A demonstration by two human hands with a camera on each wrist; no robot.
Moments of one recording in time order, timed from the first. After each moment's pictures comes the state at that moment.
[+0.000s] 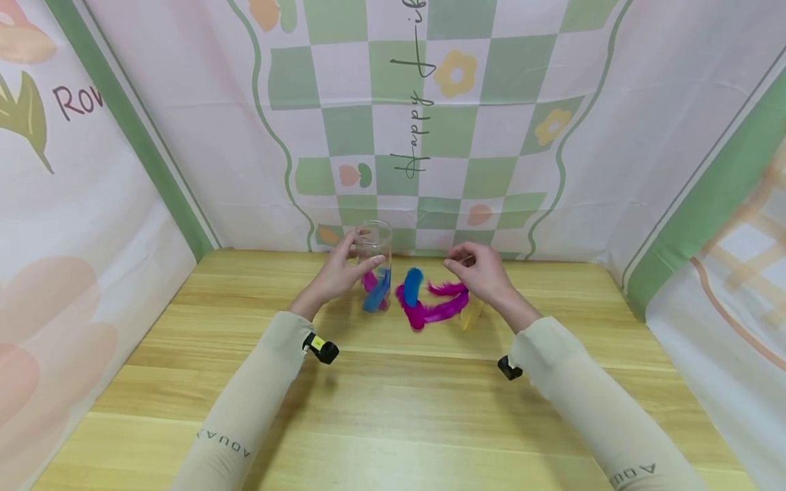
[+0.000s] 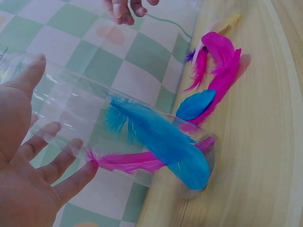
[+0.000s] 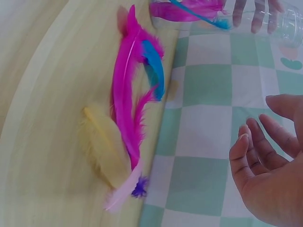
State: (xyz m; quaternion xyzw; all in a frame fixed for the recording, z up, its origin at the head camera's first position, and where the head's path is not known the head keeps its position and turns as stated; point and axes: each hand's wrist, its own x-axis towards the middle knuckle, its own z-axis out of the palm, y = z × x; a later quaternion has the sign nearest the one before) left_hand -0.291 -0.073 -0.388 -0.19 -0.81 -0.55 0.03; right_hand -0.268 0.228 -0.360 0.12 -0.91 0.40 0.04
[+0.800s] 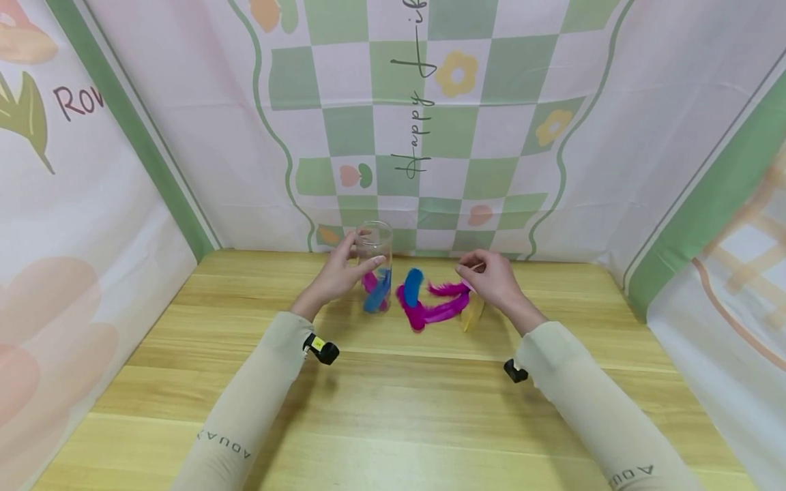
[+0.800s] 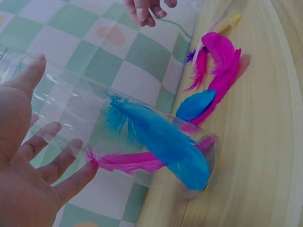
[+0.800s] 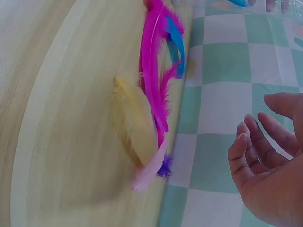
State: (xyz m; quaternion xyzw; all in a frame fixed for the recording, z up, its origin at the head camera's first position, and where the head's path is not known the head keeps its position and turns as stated) left_hand -0.288 -0.073 -0.387 -0.19 -0.81 -0.55 0.02; right_hand -0.273 0.248 -0.378 0.10 -0.92 0.38 0.03
